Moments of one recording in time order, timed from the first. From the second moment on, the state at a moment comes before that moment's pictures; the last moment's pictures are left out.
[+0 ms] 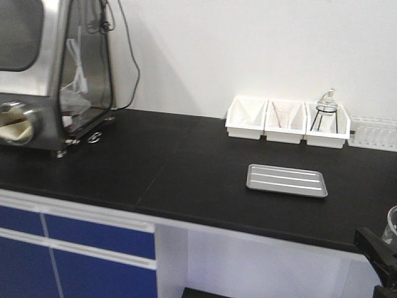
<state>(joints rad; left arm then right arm) 0.01 -0.01 0.03 0.03 0.36 -0.01 0.31 0.73 -0.54 -1.24 0.09 1.22</state>
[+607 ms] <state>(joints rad) 0.01 -0.01 0.03 0.03 0.36 -0.01 0.31 0.73 -0.54 -1.24 0.09 1.22</state>
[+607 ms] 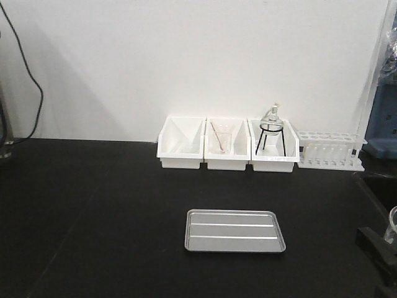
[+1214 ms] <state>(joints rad) 0.01 -0.01 0.03 0.03 0.36 -0.01 0.31 0.73 -0.54 -1.24 0.09 1.22</state>
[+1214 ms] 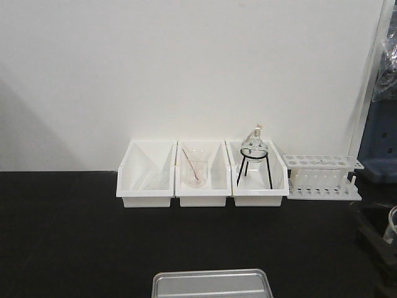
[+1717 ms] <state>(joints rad) 0.01 -0.01 0.03 0.03 0.36 -0.01 0.31 0.73 -0.54 -1.24 0.09 1.22</state>
